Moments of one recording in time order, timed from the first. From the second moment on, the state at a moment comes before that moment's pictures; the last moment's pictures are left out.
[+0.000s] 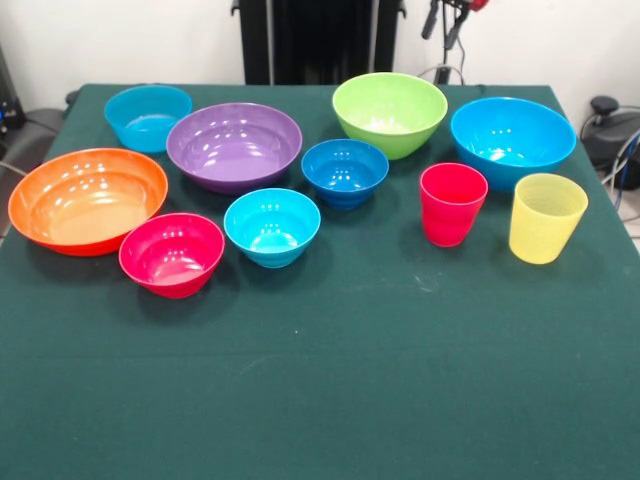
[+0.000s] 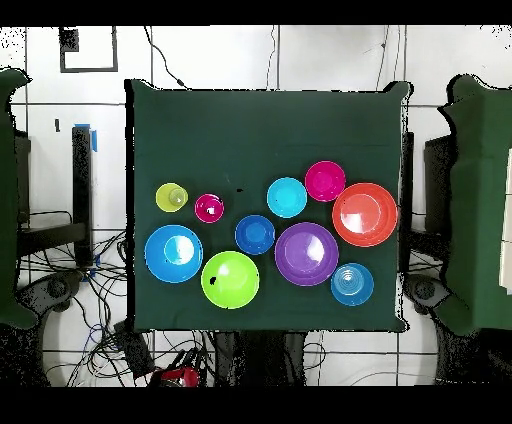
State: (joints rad) arm 1.26 -0.19 -0.49 2.30 0.26 -0.40 2.15
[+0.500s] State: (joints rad) arm 1.27 -0.16 -0.49 2.30 0.27 -0.44 2.15
